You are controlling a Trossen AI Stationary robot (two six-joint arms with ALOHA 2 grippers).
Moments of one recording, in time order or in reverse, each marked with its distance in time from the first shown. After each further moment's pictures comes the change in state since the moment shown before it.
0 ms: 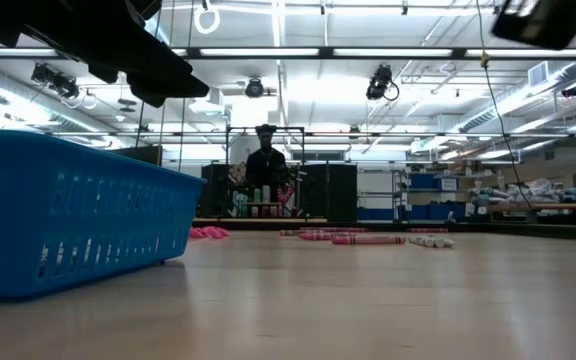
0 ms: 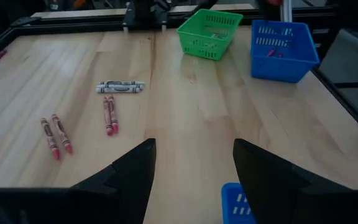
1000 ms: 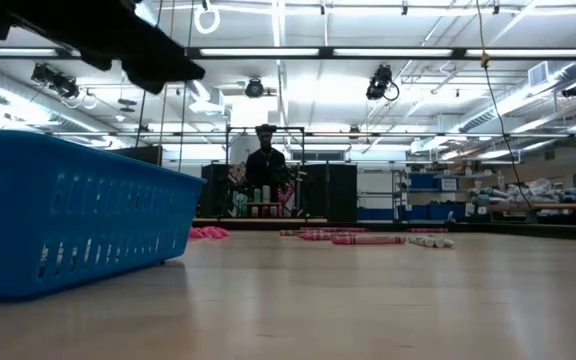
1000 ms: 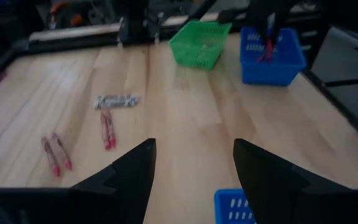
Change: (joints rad) left arm -0.043 -0.024 0.001 0.012 -0.026 0.060; right arm 0.234 0.221 -0.007 -0.004 -0.126 0.429
